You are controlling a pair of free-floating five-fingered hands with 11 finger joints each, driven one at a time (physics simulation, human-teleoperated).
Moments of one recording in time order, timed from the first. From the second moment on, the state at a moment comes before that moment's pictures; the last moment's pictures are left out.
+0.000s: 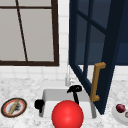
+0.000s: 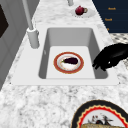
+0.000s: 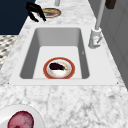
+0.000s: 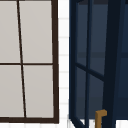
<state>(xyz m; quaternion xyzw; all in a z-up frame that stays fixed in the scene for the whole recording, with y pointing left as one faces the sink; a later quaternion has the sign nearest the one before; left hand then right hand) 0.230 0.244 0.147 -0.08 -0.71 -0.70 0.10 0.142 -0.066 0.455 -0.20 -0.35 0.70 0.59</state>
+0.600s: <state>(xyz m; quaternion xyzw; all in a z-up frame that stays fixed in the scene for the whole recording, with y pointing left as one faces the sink) 0.230 0.244 0.147 -0.08 -0.71 -0.70 0.10 0.103 -0.067 0.538 -0.20 -0.35 0.70 0.59</state>
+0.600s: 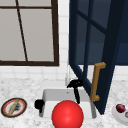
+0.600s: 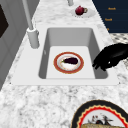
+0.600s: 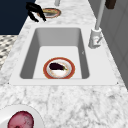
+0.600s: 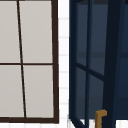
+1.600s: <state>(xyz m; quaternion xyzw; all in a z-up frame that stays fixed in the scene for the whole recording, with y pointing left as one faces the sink) 0.230 0.244 0.147 -0.08 -0.71 -0.70 0.10 0.091 -0.163 0.586 -0.15 -0.46 0.67 0.56</state>
